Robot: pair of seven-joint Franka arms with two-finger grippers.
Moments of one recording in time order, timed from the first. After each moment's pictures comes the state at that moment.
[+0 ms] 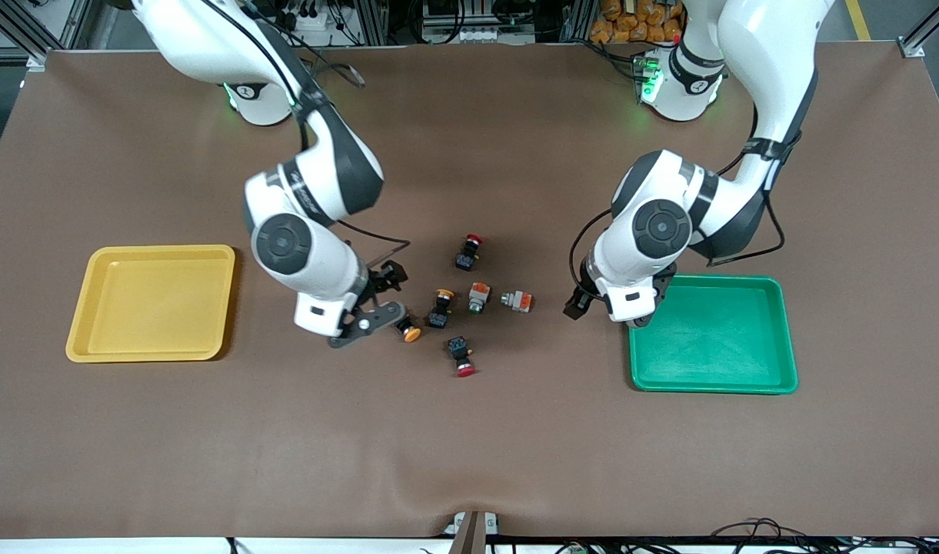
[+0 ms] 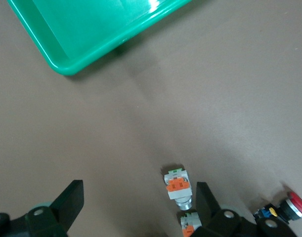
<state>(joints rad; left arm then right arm) -0.24 0.48 -0.29 -1.70 0.01 2.08 -1.55 0.53 0.58 -0.04 -1.49 0.18 2.01 -0.16</state>
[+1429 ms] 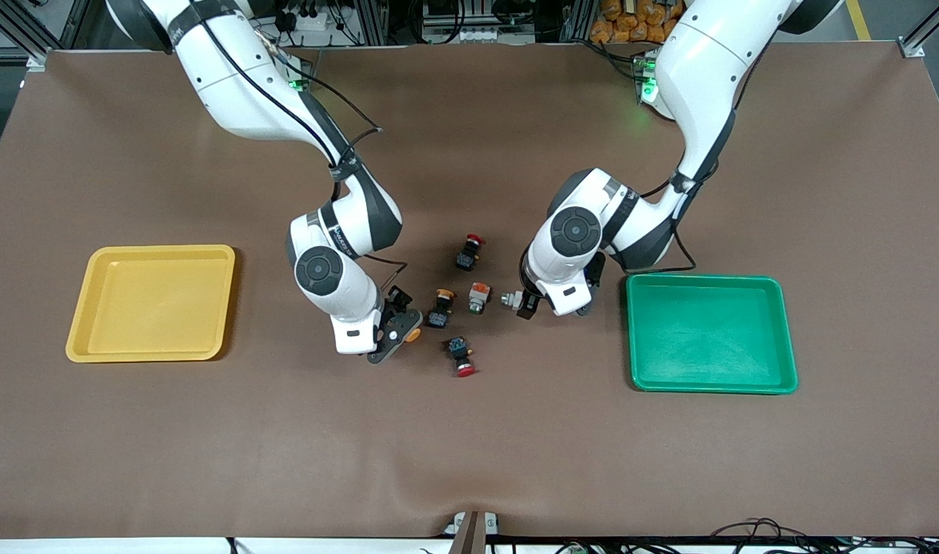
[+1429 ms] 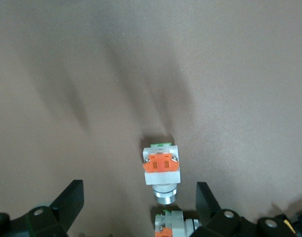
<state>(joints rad) -0.38 0.63 -0.29 -1.69 0.06 2.27 -1.87 0.54 0.72 -0.05 -1.62 0.18 2.38 -0.45</state>
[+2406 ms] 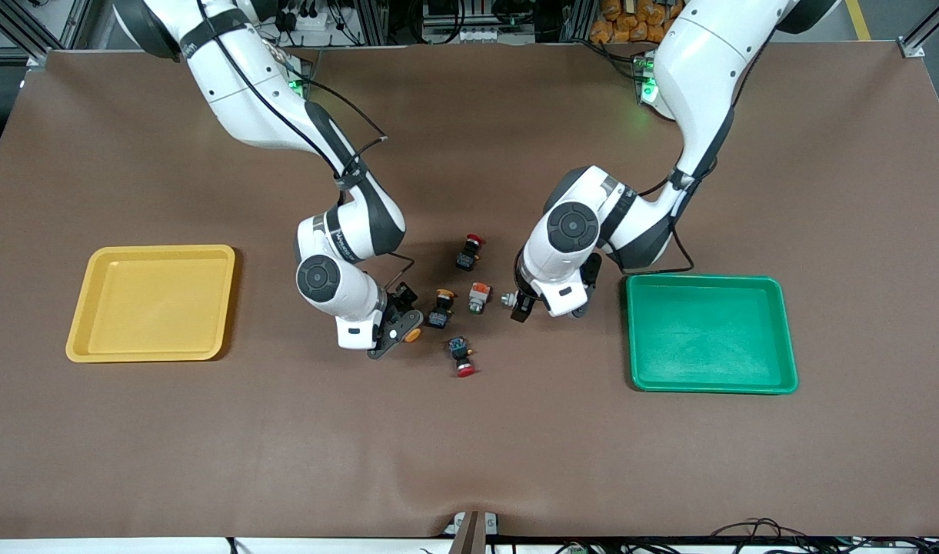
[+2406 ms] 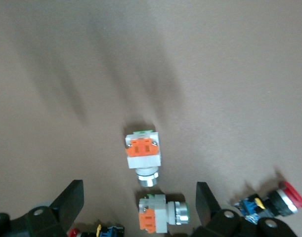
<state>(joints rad) -0.39 0.63 -0.29 -1.64 0.06 2.27 -1.87 0.55 0.75 -0.05 -1.65 0.34 2.39 -0.44</state>
